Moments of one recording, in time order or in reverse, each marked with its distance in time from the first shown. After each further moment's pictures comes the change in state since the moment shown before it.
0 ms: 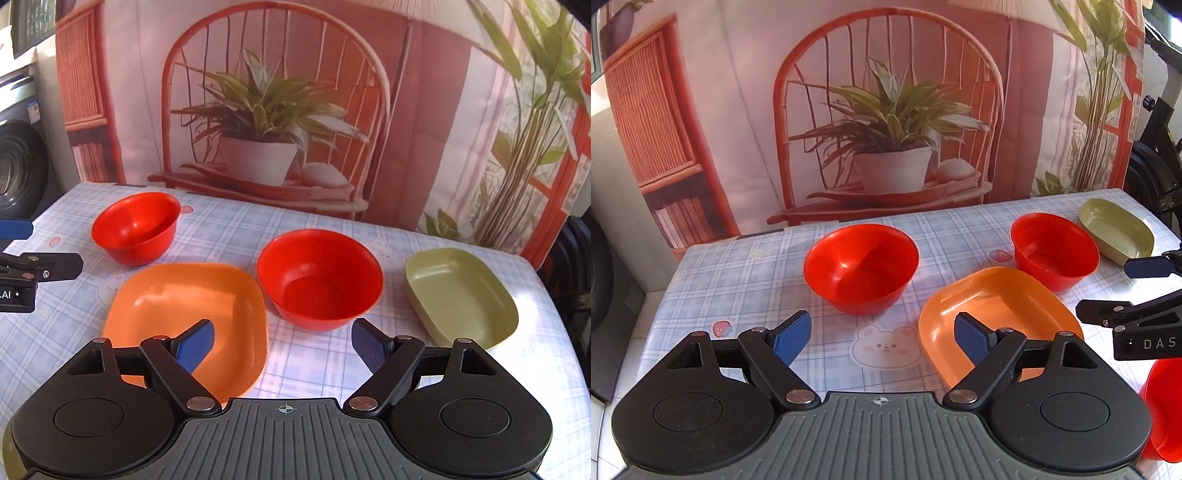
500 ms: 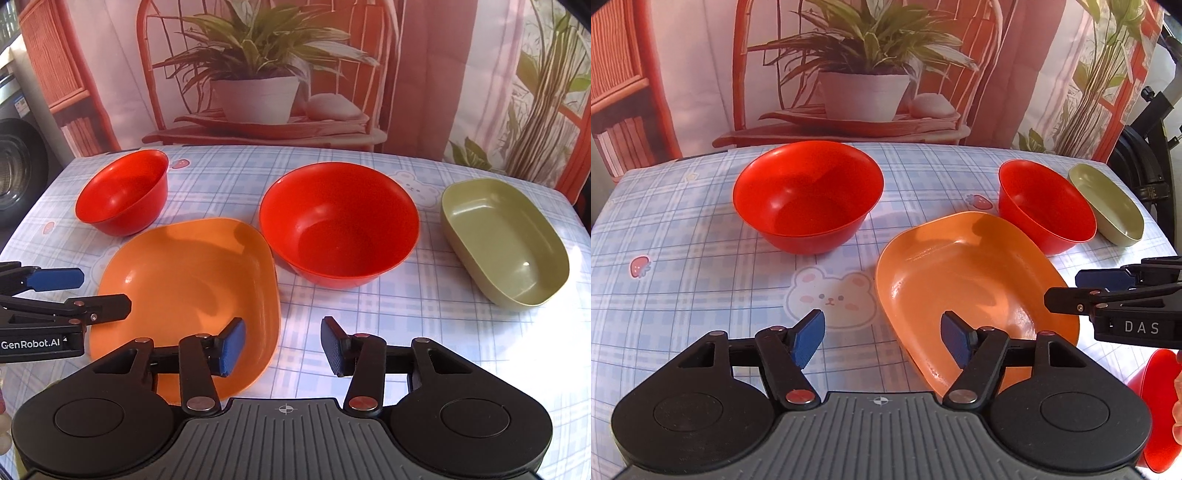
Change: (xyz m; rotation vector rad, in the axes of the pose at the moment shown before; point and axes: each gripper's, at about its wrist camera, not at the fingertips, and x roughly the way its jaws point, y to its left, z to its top) left arm 0.062 0.000 -0.016 -0.107 0.174 -0.175; right arm 0.037 -0.007 -0.003 0.076 0.150 0.088
